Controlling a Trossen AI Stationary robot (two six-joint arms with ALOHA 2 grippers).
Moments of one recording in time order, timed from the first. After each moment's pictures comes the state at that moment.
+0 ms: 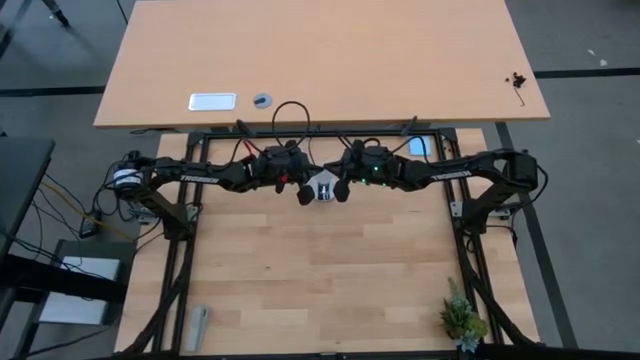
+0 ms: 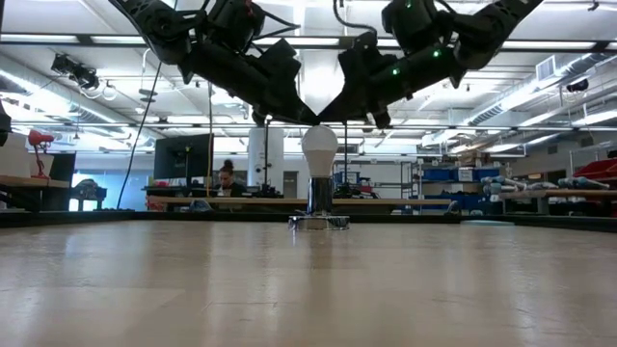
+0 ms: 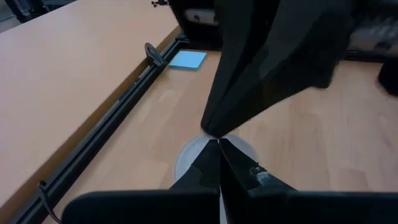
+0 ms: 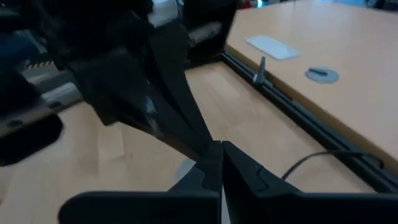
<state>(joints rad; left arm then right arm) 0.27 1.54 0.87 0.29 -0.07 0.05 -0.27 1.57 0.85 0.40 0.11 0.12</state>
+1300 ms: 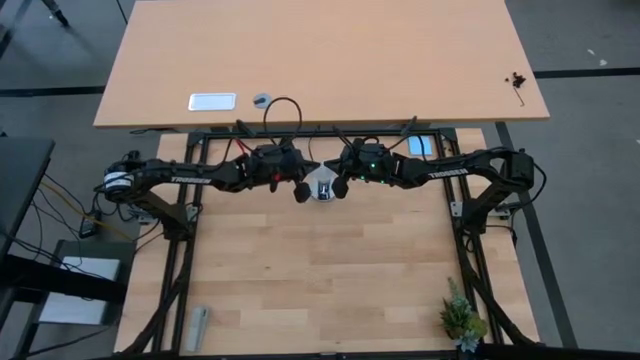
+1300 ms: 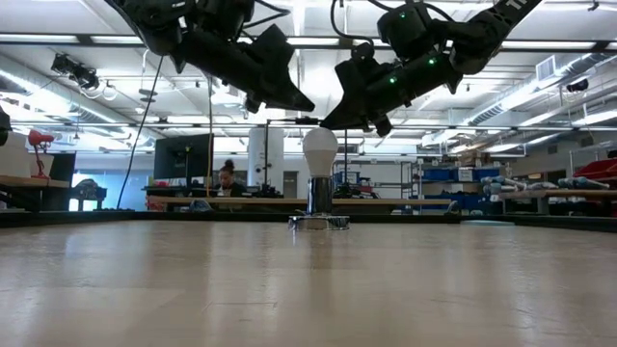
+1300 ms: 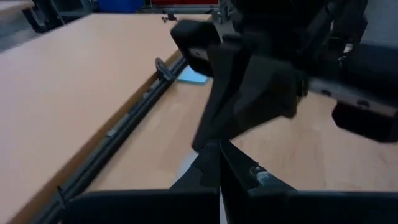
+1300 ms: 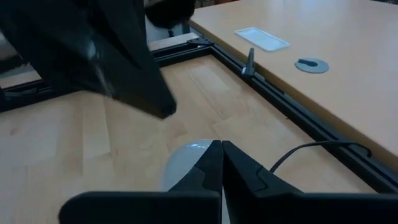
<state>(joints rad) 0.27 1.46 0.85 0.31 -0.10 0.03 -0.29 1.61 0.85 0.36 0.11 0.13</state>
